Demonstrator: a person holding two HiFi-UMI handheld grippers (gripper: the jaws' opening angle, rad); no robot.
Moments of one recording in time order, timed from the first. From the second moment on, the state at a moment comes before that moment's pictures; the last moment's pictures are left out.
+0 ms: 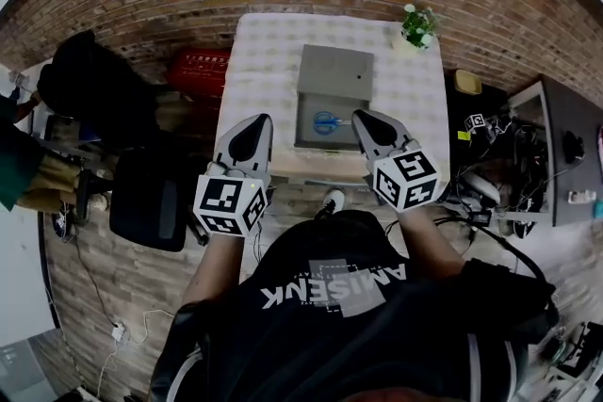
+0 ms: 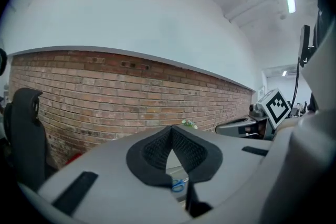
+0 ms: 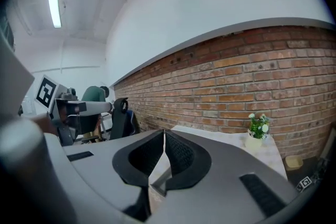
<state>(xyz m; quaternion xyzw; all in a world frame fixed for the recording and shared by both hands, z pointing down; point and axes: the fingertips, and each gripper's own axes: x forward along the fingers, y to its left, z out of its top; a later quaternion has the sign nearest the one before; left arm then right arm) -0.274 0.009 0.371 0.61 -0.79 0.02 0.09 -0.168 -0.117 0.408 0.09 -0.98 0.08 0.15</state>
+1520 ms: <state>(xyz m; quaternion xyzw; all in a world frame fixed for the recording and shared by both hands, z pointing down) -0.345 -0.149 0.428 0.77 -0.63 0.08 0.09 -0.201 -0.197 0.526 0.33 -0.89 0.25 0.20</state>
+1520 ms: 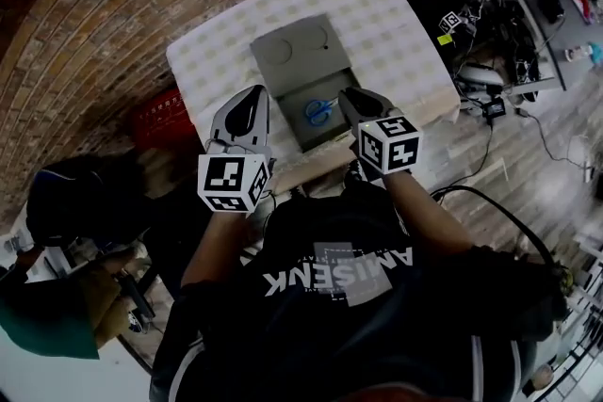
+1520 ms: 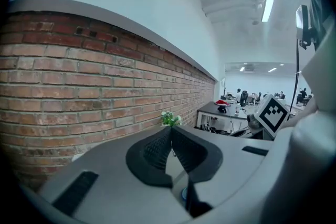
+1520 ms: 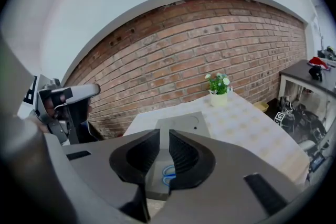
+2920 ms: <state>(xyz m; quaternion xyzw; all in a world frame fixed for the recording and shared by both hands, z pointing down) -0.377 -0.151 0.605 0.84 -0.47 0.18 0.20 -0.239 -0.158 0.726 0.58 -0.54 0.59 0.17</state>
